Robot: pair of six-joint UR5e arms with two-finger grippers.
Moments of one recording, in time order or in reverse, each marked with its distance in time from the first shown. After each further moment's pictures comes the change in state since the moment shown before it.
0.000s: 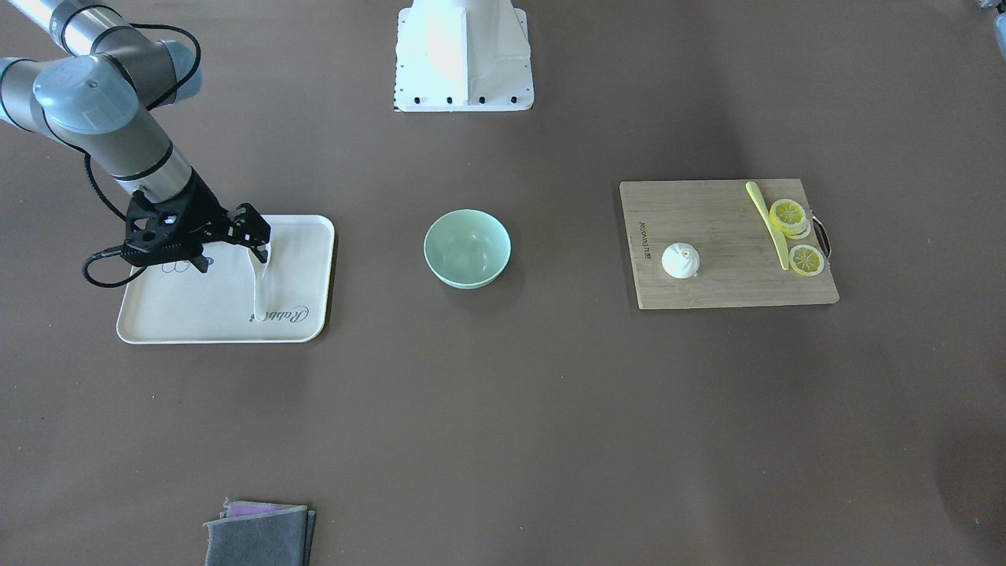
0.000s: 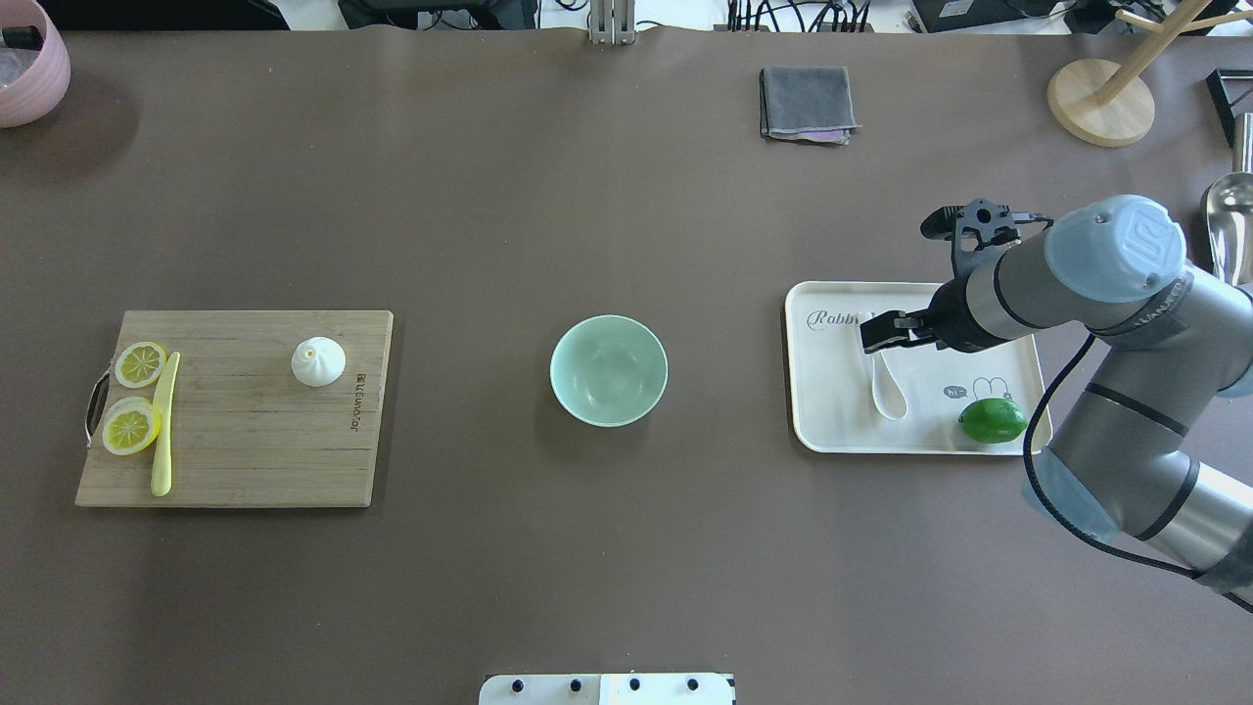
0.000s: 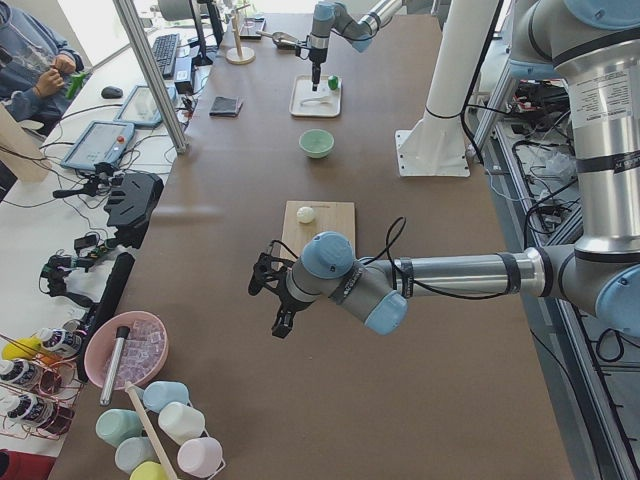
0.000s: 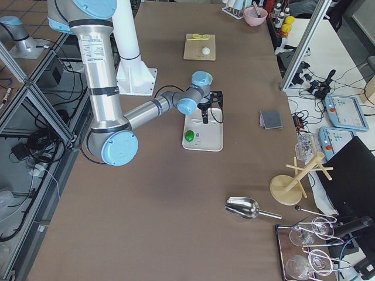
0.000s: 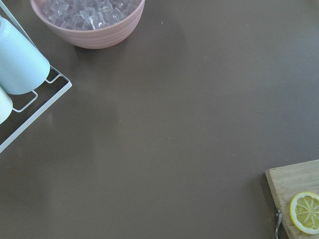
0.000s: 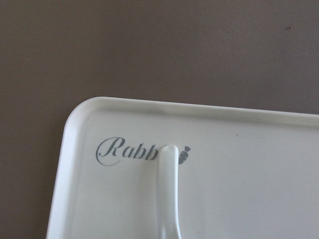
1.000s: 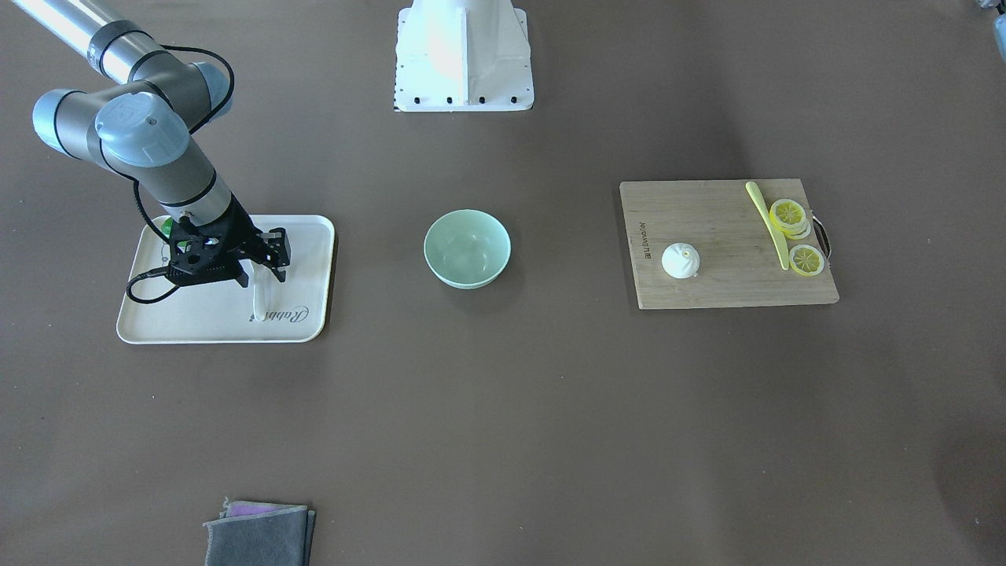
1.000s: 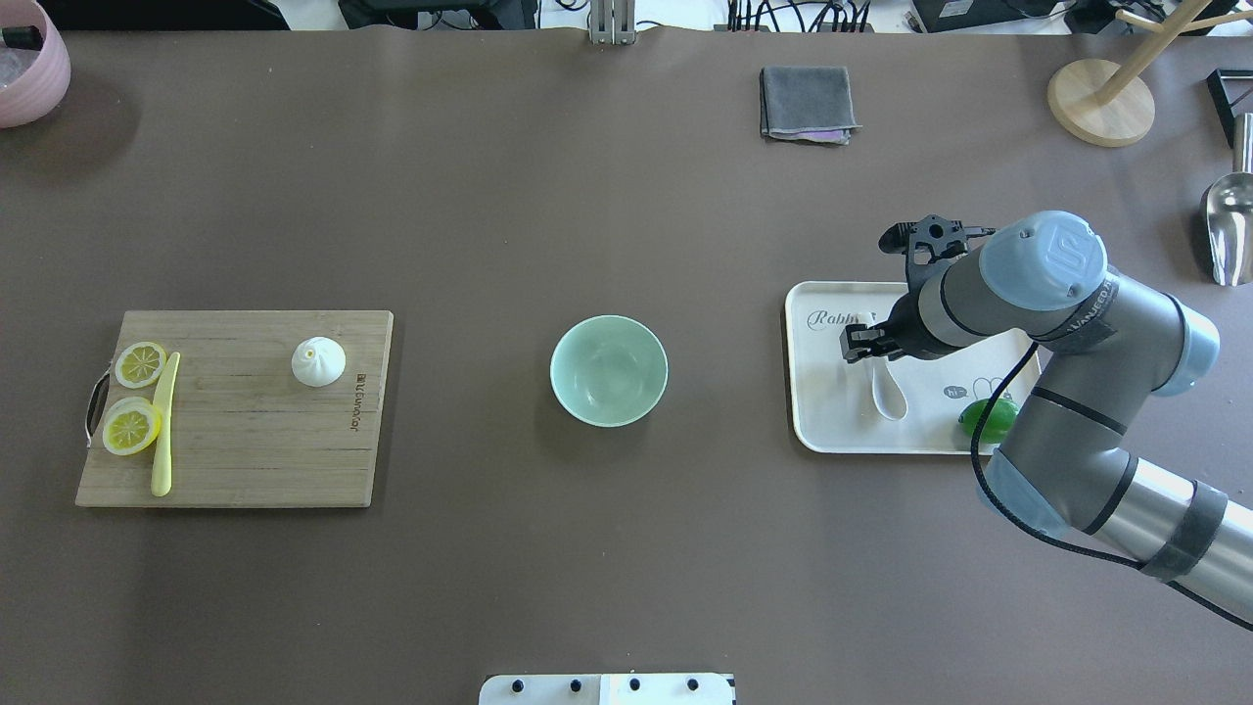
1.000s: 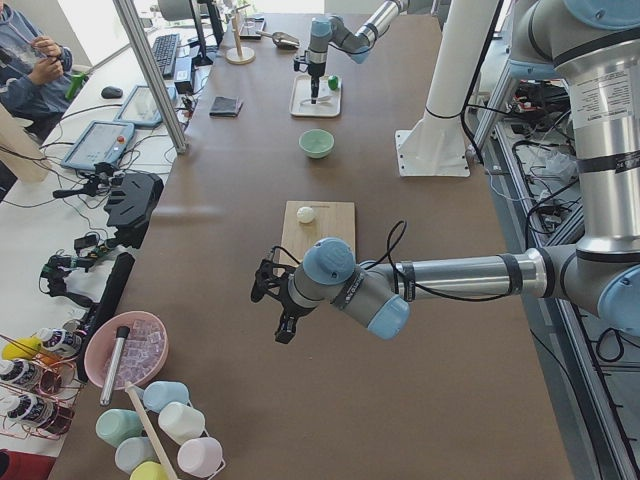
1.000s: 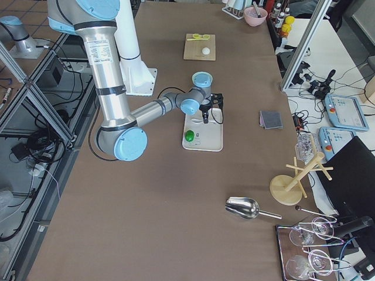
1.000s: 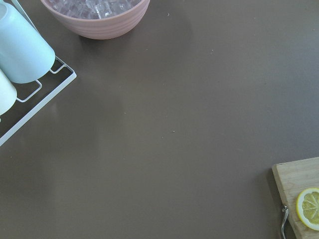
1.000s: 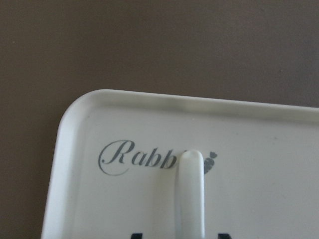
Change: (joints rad) left arm 0.000 0.008 0.015 -0.001 -0.001 0.000; right arm -0.031 0.061 -0.087 0.002 -0.016 0.008
